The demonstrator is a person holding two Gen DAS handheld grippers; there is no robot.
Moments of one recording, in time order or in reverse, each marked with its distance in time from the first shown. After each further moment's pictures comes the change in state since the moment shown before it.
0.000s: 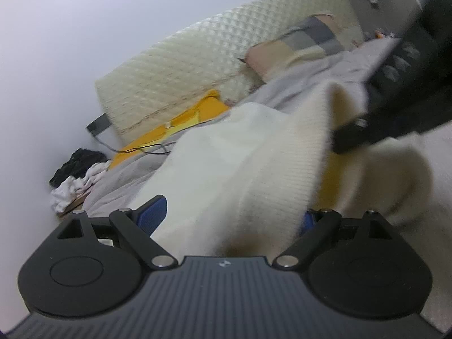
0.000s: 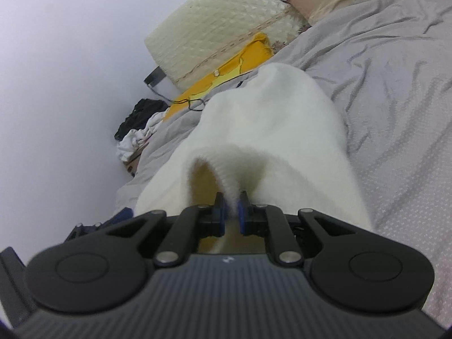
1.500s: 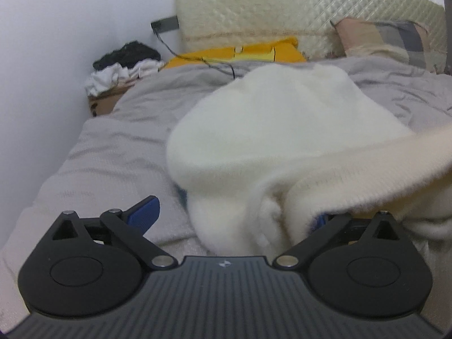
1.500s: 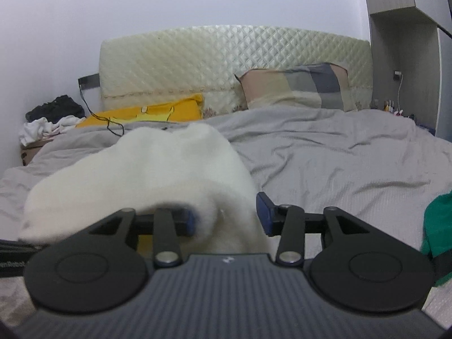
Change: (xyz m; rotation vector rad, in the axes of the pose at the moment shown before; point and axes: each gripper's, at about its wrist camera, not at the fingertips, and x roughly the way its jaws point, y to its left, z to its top) left arm 0.019 0.086 -0.033 -0.392 0.317 0.100; right arm 0.006 0.040 -0.032 -0.409 -0.293 -0.502
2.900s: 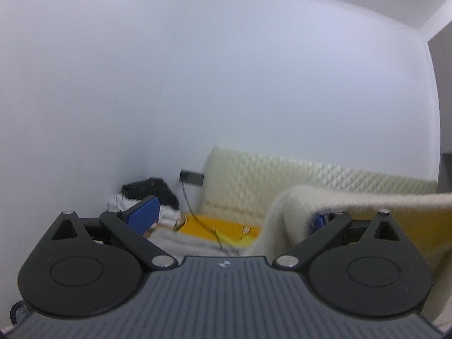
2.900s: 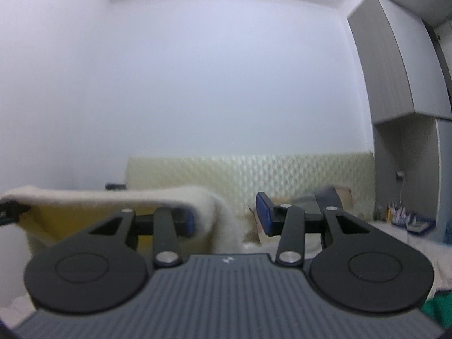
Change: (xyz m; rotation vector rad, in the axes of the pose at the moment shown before) left arm -0.269 0.107 0.132 -0.325 -0.666 -0.026; right arm -0.198 0.002 0.179 -0.038 -0.450 0.079
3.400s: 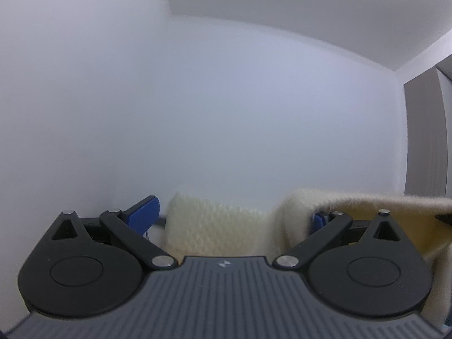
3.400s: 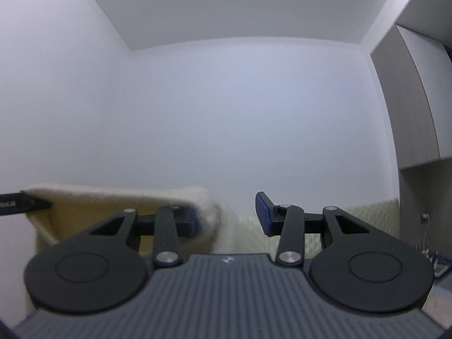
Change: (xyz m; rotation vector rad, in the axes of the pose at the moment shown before) left arm -0.020 -0.023 0.230 -0.026 -0.073 -0.157; right arm -0.010 -0.028 0.215 0.012 -0.126 0.129
